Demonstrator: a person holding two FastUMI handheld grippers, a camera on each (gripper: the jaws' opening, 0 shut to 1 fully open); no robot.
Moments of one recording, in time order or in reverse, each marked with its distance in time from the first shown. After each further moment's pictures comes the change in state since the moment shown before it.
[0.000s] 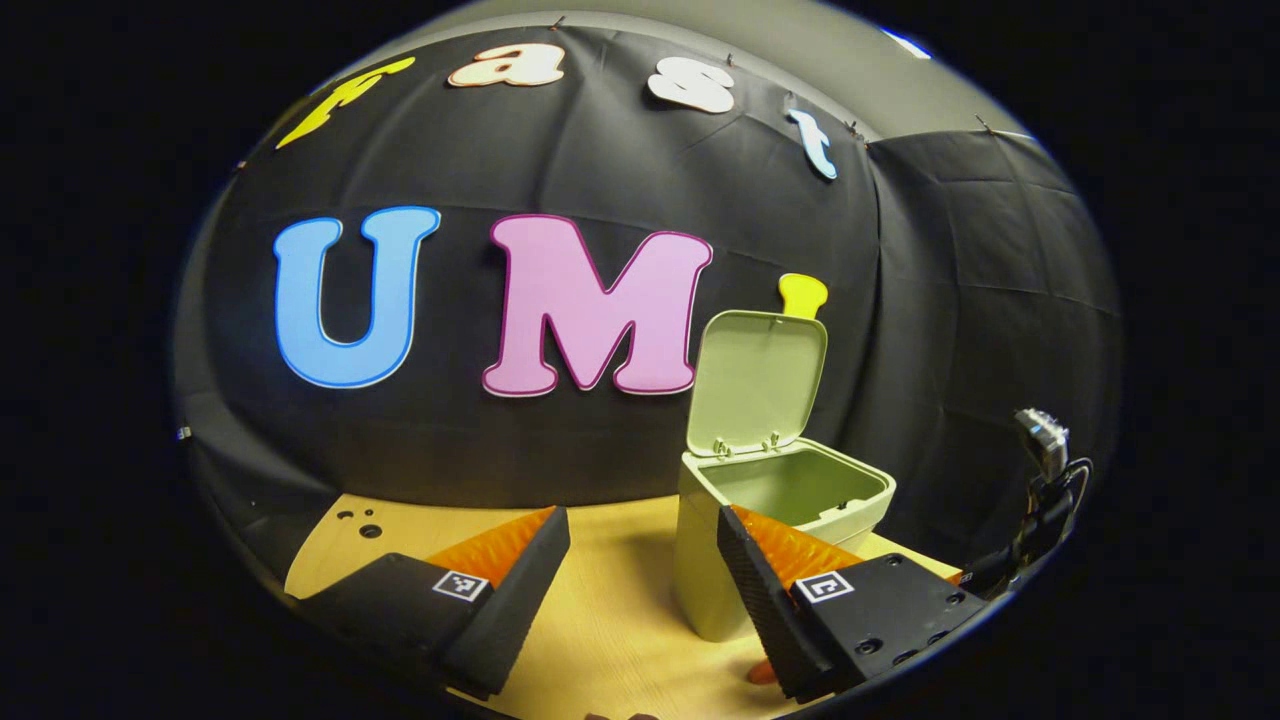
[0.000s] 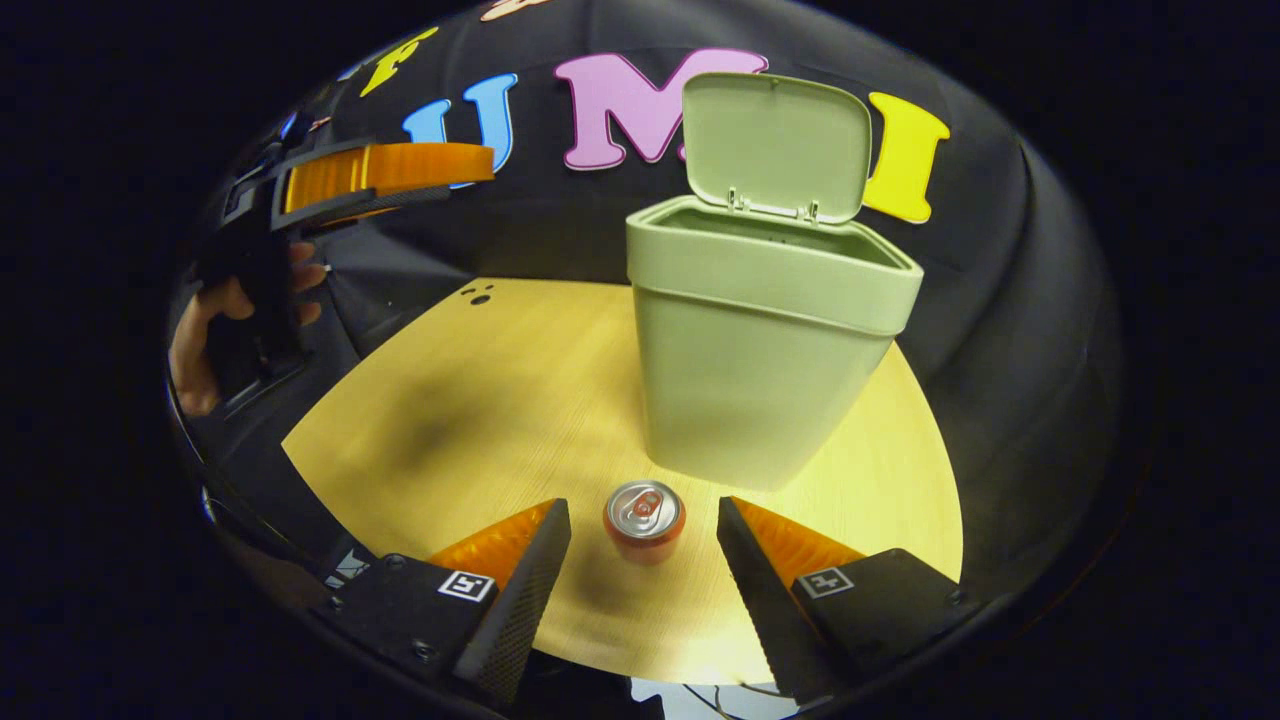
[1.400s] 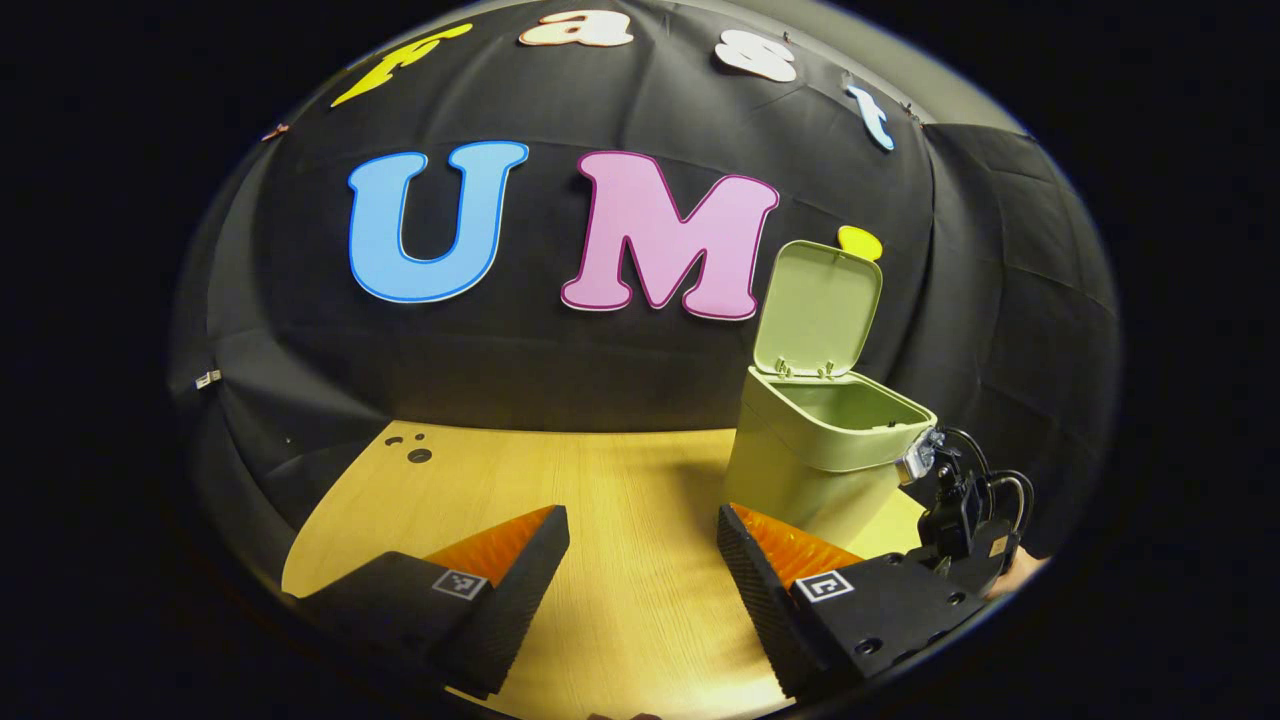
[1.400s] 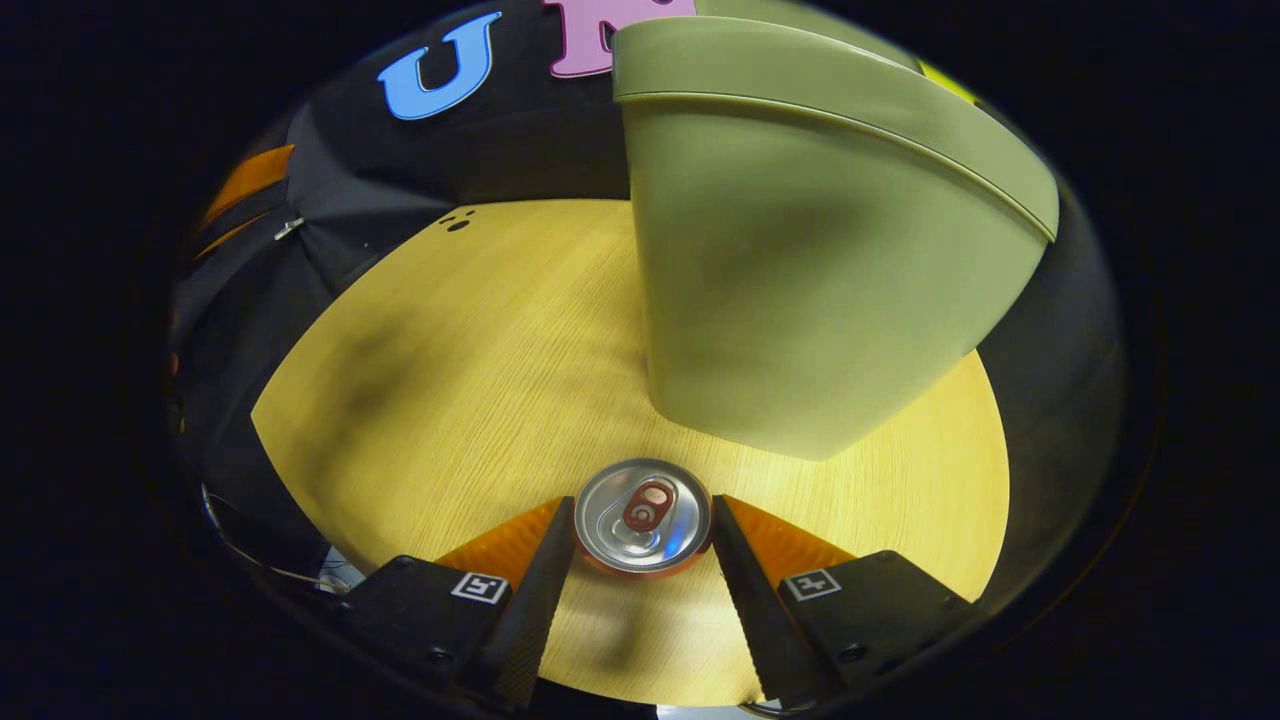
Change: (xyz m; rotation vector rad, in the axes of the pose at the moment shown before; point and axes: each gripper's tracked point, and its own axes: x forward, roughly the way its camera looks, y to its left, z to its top) left arm -0.049 0.045 -0.067 -0.071 0.152 0.120; right arm 0.084 -0.002 -0.052 -0.010 0.209 0.007
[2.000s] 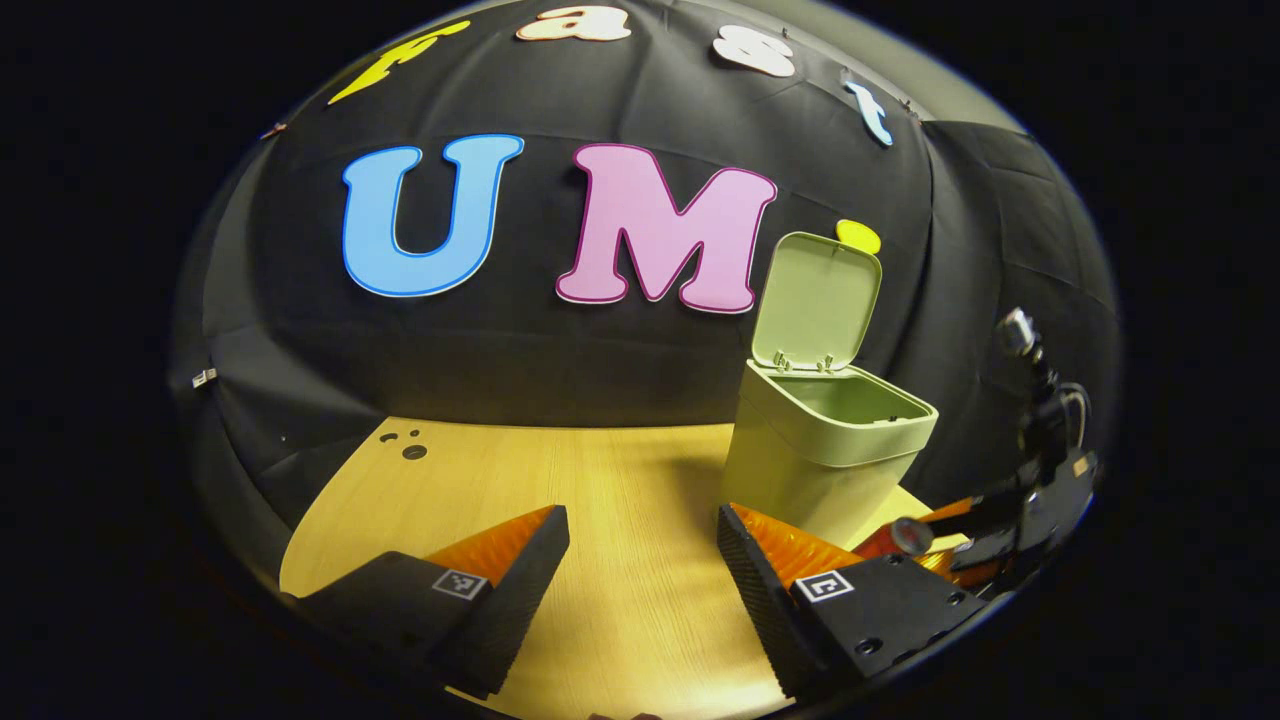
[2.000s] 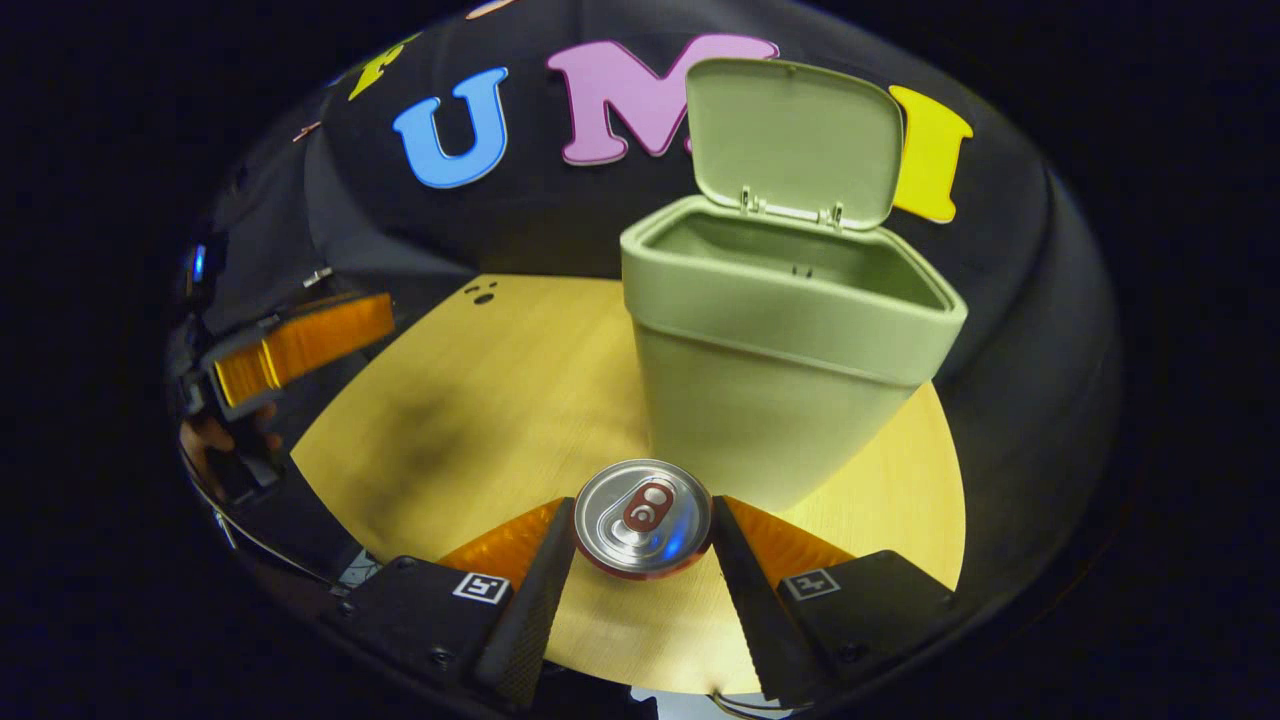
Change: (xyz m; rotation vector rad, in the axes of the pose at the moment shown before) left arm 0.006 -0.002 -0.004 0.001 0.014 -0.011; right arm -0.109 0.001 0.092 0.006 -0.222 0.037
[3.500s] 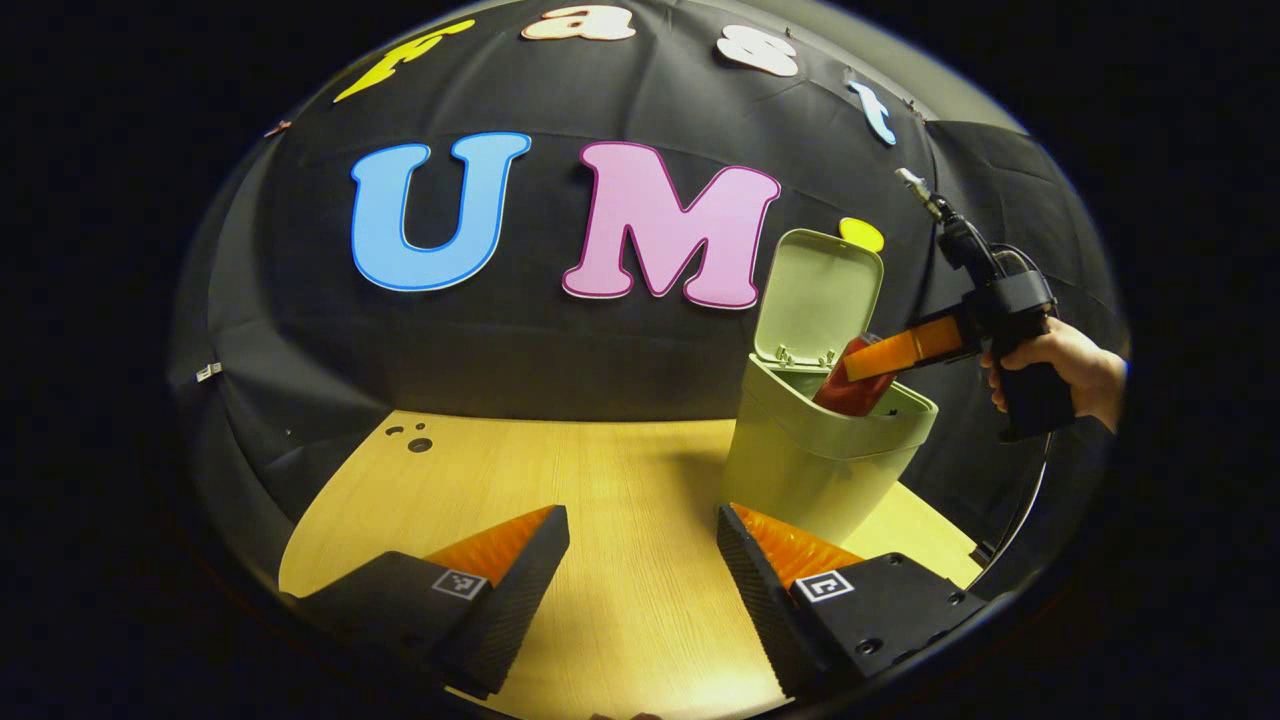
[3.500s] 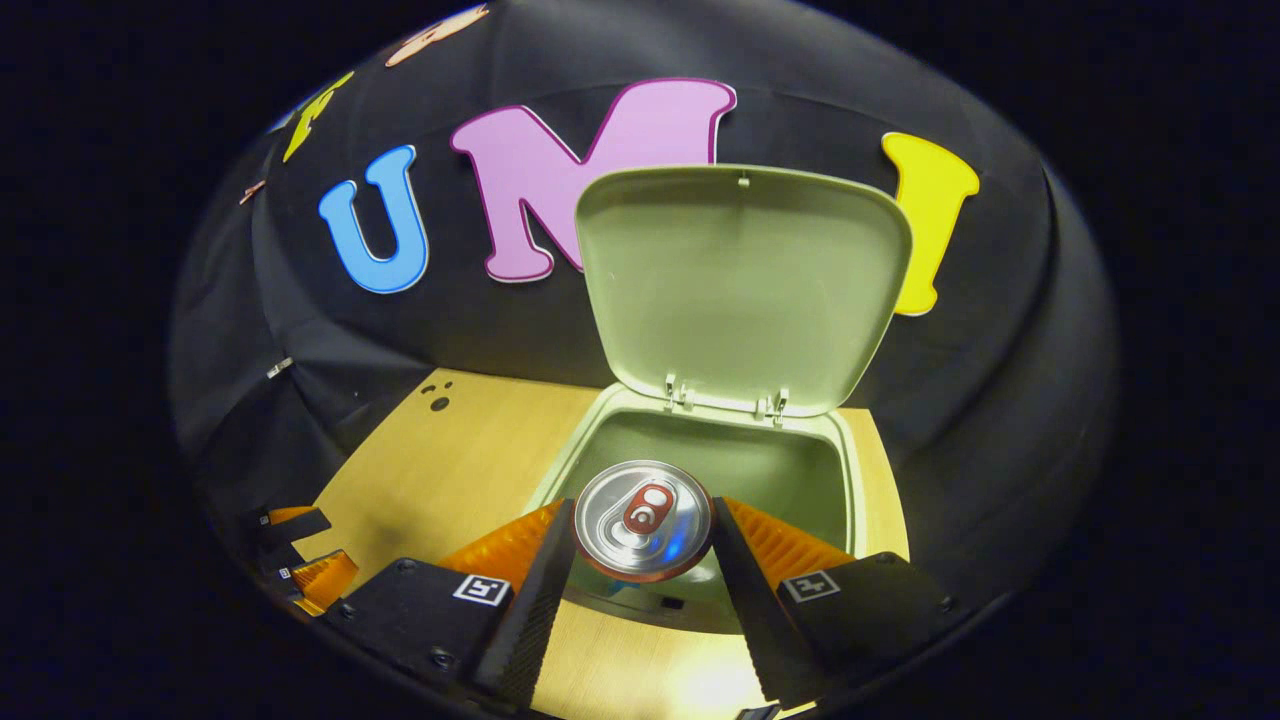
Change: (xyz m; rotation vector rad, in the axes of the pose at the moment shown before) left arm -0.011 0.002 -0.009 -0.005 0.011 0.012; right arm 0.049 -0.065 0.151 0.058 -0.054 -0.080
